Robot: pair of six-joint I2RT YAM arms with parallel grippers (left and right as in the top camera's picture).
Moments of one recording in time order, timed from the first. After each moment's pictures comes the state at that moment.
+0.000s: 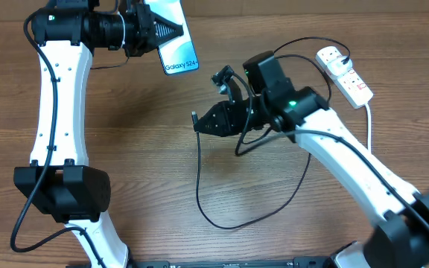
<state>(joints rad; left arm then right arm) 0.00 2.00 2.18 -1.11 1.07 -0.34 0.52 1.62 1.39 -0.64 -0.85 0.41</state>
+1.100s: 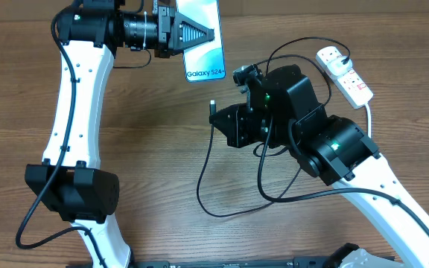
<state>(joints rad) -0.10 2.00 2.18 -1.08 1.28 -0.31 0.63 1.35 1.40 -0.72 -0.38 0.51</state>
